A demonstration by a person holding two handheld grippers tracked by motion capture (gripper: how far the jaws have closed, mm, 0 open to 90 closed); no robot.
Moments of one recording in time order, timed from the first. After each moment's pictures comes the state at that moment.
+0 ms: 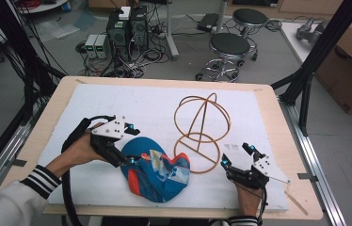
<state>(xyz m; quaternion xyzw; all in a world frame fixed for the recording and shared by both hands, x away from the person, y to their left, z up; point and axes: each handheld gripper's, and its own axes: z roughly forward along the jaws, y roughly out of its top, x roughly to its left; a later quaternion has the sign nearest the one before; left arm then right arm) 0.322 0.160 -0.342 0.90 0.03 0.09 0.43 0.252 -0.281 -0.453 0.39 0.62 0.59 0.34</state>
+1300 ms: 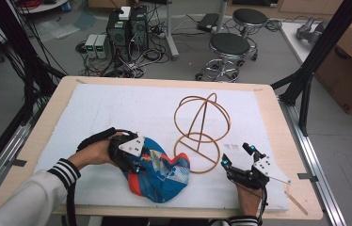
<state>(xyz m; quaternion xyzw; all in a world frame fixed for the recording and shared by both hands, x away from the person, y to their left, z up) 0.339 0.128 -0.398 0.94 -0.08 0.07 0.31 0.252 -0.282 -0.454 0.38 0.62 0.59 0.34</state>
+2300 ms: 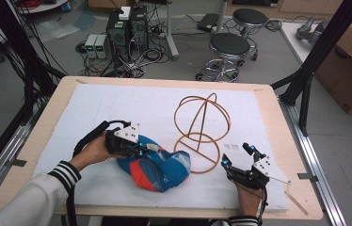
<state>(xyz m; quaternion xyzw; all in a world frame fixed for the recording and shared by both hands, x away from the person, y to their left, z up) 0.350 0.144 -0.384 0.93 0.03 0.06 0.37 0.252 -0.282 -0.454 0.38 0.62 0.59 0.34</state>
